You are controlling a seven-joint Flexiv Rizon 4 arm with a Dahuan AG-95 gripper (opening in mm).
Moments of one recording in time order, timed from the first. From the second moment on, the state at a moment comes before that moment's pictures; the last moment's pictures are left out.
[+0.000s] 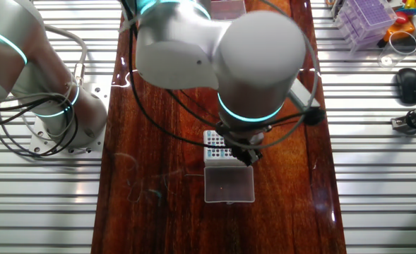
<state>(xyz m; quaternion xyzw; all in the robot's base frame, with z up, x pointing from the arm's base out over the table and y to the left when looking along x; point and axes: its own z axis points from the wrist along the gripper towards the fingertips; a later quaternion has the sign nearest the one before) 0.423 -0.116 0.105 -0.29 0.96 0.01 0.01</state>
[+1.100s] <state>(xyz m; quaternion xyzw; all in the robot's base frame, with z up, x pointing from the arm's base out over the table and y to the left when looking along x) 0.424 0.011 0.146 -0.22 0.98 0.01 0.00</state>
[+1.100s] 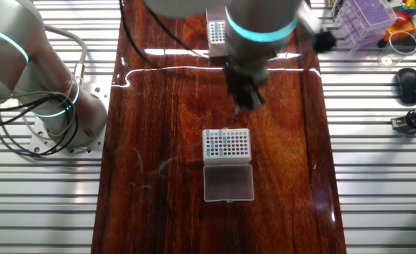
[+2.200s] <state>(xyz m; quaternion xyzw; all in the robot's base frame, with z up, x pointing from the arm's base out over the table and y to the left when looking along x) 0.404 0.074 0.134 -0.25 0.97 0.00 -0.02</state>
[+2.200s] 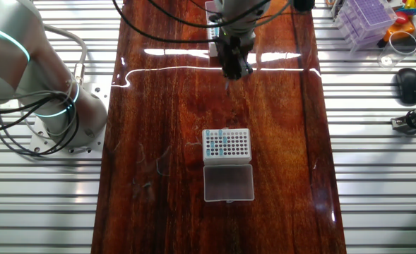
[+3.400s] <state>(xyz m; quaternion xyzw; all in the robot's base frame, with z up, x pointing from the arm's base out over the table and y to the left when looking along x) 0.370 0.217 0.130 -0.15 0.99 0.03 0.01</state>
